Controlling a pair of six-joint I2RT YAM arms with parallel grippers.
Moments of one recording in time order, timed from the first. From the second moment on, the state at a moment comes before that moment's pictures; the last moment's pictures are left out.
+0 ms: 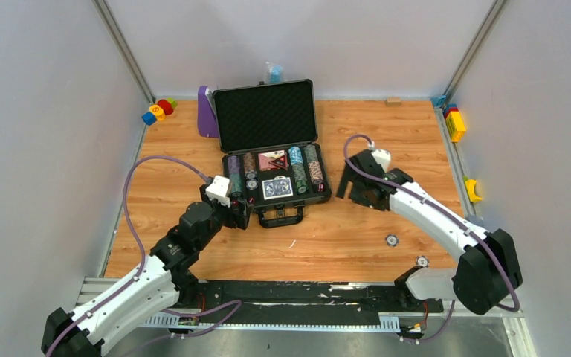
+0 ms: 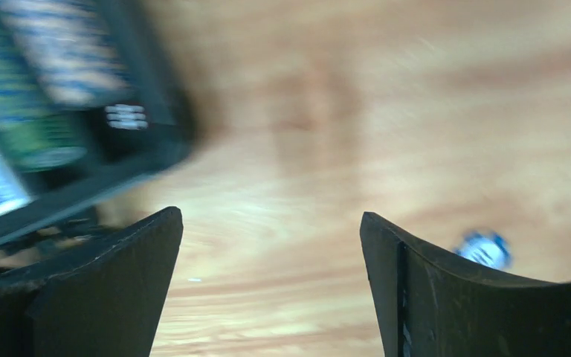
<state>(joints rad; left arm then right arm) -0.67 0.59 0.31 -0.02 -0.23 -0.18 0.63 1.33 1.02 -0.66 0.34 0.74</state>
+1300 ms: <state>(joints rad) -0.67 0.59 0.31 0.01 -0.16 -0.18 0.14 1.31 0.65 -0.76 0.17 1.05</state>
